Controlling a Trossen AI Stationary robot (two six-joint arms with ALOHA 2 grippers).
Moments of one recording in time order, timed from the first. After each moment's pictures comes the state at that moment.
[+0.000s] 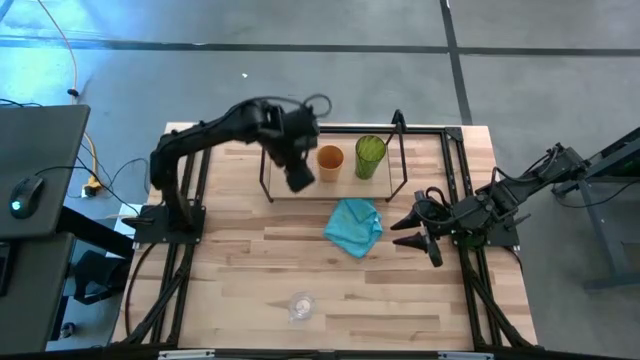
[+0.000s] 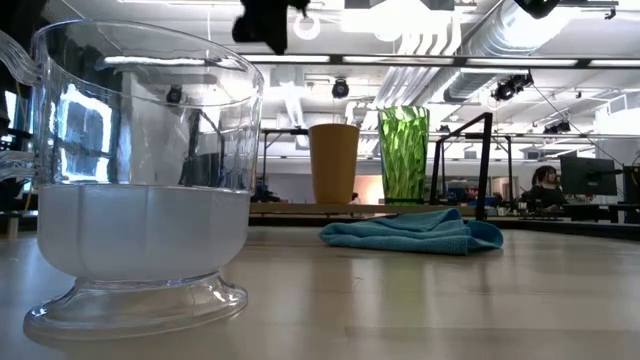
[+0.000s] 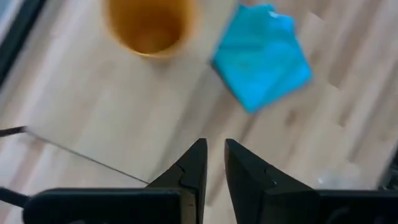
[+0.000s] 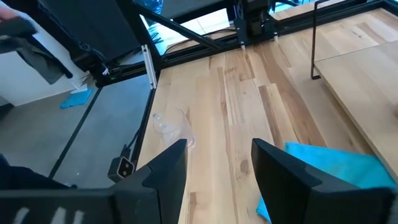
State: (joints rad) left arm 0.35 1.83 2.09 -1.49 0.06 -0.26; right arm 0.49 0.84 0.82 -0.38 0.29 0.47
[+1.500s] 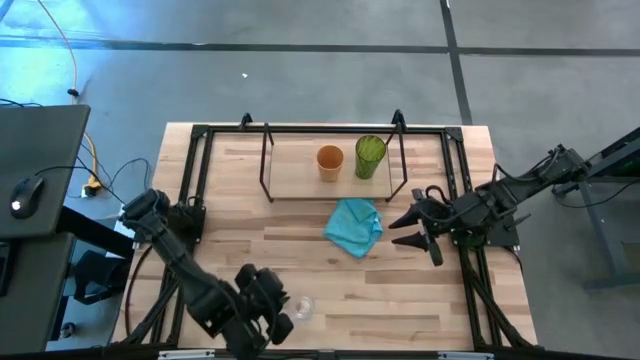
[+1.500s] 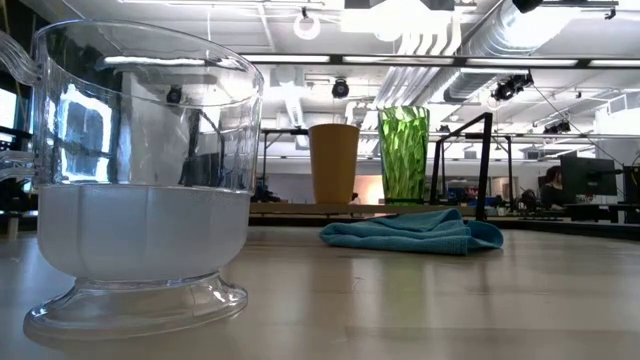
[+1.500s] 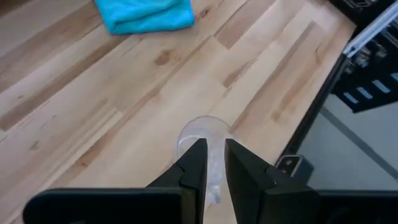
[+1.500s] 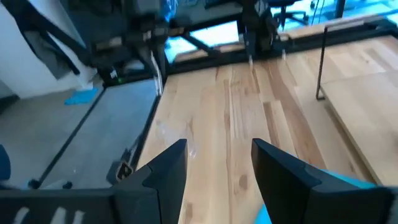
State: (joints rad) left arm -0.70 1.85 1.72 -1.11 -0.64 -1.47; right arm 0.46 0.84 0.82 -0.33 0.24 0.36
